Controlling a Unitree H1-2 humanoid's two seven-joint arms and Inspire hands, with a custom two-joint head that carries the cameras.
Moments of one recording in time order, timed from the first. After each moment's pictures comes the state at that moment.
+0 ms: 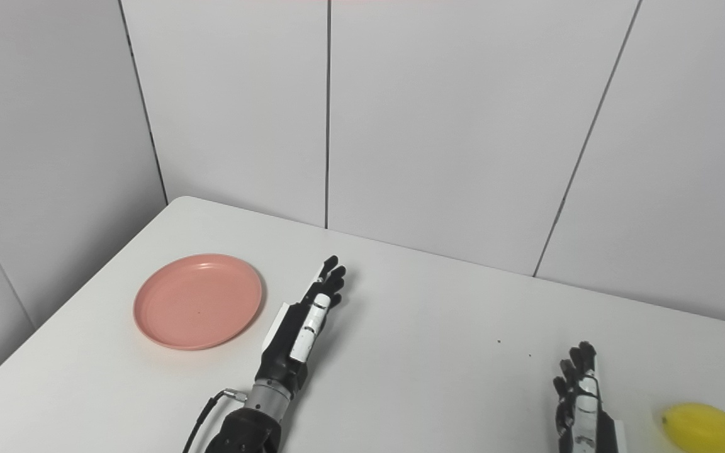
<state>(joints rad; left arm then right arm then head) -0.23 -0.05 -0.02 0.10 0.05 -0.12 0.04 -0.10 0.00 -0.03 -0.04 0.14 -0.04 0.02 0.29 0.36</state>
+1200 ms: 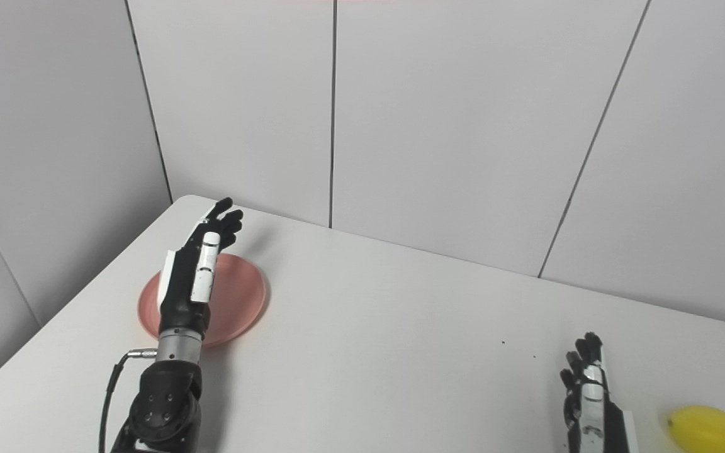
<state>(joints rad) -0.27 0.06 0.23 -0.02 0.10 -0.08 0.22 -0.11 -0.02 -0.03 -0.09 0.13 0.04 0.03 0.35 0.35</state>
